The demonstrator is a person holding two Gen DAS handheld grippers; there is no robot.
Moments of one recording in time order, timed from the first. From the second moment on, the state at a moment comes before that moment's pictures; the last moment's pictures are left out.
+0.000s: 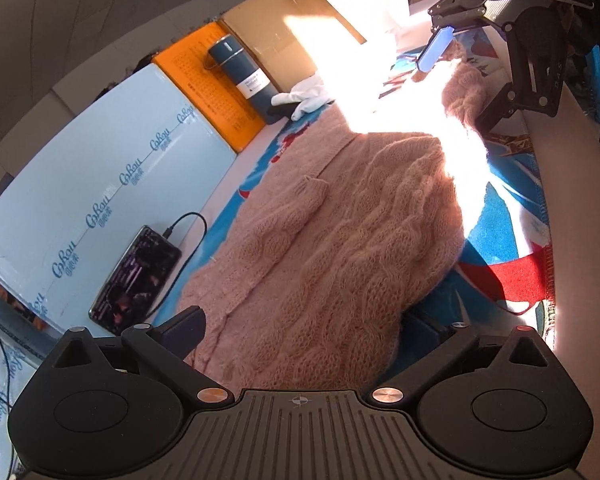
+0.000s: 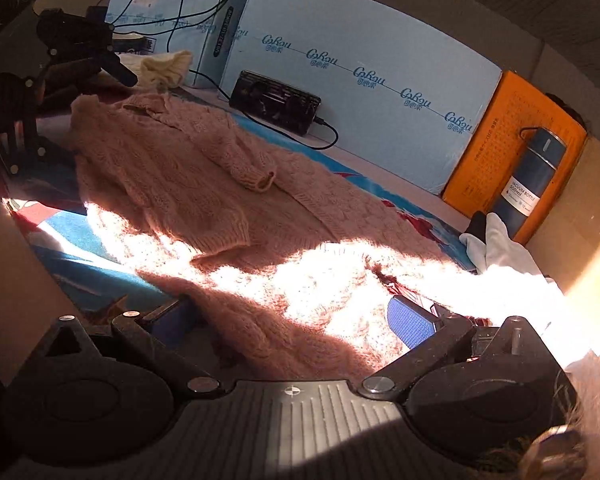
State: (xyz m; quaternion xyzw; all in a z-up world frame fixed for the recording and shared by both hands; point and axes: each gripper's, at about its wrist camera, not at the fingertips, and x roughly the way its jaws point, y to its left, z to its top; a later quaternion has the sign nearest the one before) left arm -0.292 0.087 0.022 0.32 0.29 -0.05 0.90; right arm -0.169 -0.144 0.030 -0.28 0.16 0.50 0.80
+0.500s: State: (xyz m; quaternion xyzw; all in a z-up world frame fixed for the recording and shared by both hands) left arm -0.322 0.135 0.037 0.13 0.25 -0.04 0.96; right arm -0.138 -0.196 0.045 -0.14 0.17 0.46 0.86
